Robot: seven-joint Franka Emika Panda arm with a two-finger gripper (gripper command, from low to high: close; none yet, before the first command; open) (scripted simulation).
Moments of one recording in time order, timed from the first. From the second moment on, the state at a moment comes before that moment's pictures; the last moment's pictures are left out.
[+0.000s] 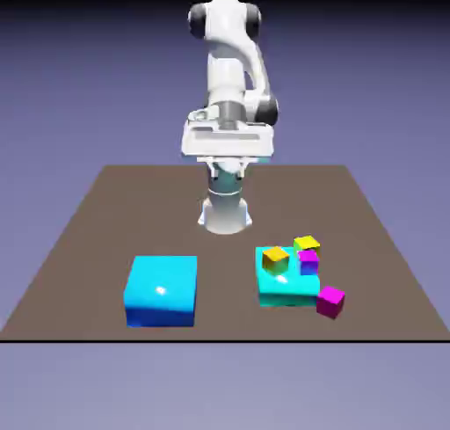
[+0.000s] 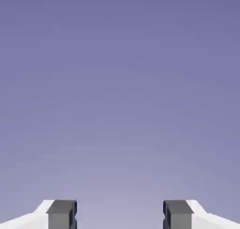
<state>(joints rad) 0.02 -0.53 0.02 -2.78 -0.01 3.00 0.74</state>
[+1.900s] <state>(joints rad) 0.09 -0.08 0.26 -2.40 0.01 2.01 0.74</state>
